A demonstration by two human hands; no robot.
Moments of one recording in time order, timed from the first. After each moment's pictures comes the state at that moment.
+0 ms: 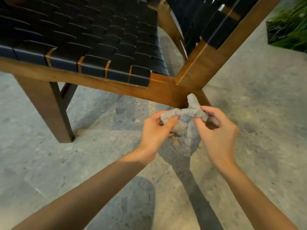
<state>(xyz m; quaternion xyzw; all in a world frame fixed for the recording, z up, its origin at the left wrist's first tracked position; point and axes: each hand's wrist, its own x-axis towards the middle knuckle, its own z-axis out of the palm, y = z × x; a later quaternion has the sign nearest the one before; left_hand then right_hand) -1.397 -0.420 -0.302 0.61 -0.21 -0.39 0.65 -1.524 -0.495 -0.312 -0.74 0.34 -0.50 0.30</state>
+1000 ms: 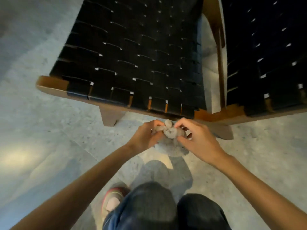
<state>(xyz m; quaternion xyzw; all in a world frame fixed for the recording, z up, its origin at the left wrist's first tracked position) -1.261 -0.333 -0.187 0.72 -0.31 -0.48 0.40 -1.410 -0.457 -0.159 -0.89 0.25 0.00 0.37</state>
